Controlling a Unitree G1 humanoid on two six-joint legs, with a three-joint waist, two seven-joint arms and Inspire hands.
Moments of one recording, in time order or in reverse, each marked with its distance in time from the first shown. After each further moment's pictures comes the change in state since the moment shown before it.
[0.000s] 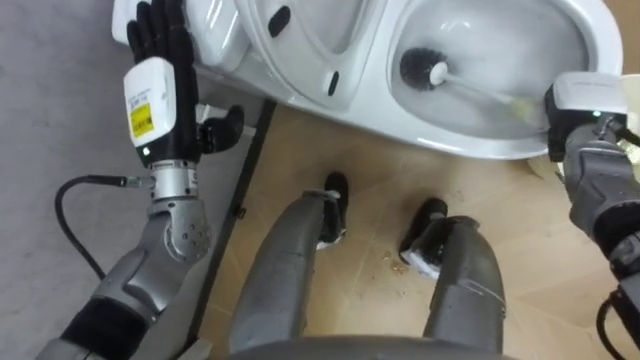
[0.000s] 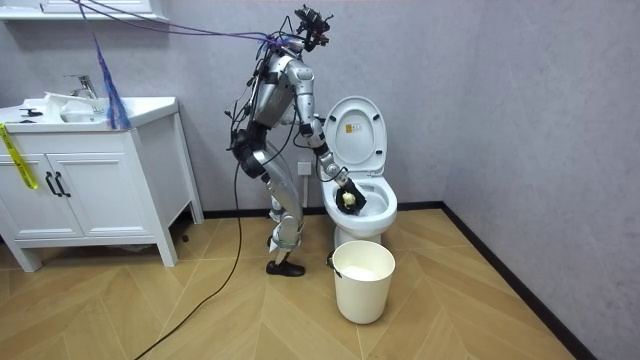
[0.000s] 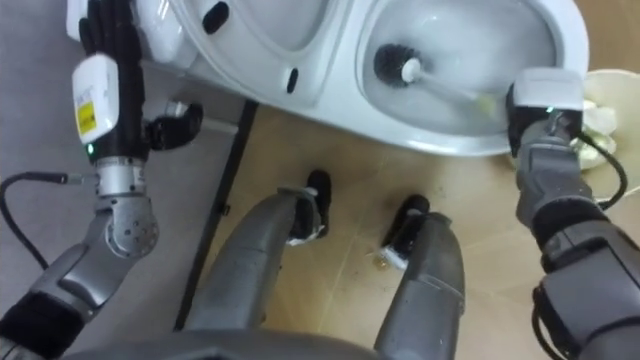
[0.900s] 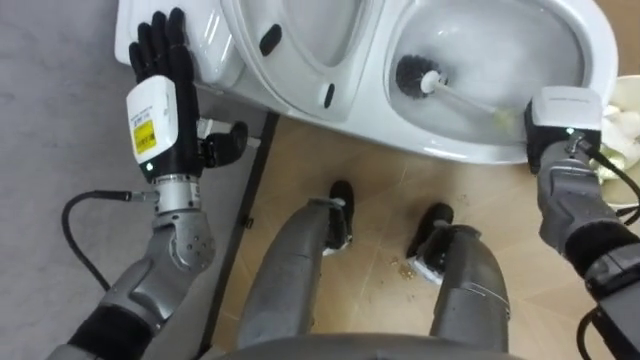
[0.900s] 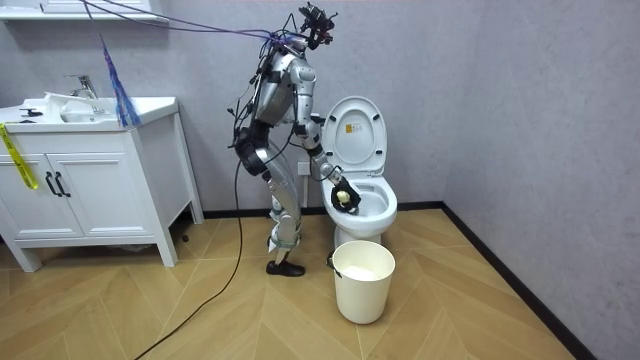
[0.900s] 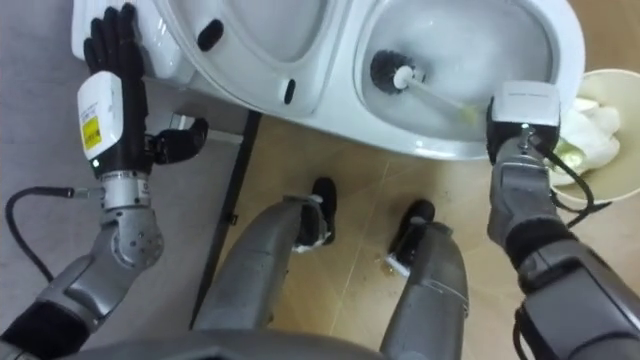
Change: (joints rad) left arm 0.016 -0.001 -0.023 0.034 -0.067 -0.001 0.028; right arm 0.054 0.093 0.020 -0.038 0.244 0.075 -0.138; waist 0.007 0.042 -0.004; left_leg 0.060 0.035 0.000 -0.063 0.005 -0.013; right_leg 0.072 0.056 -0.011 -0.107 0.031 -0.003
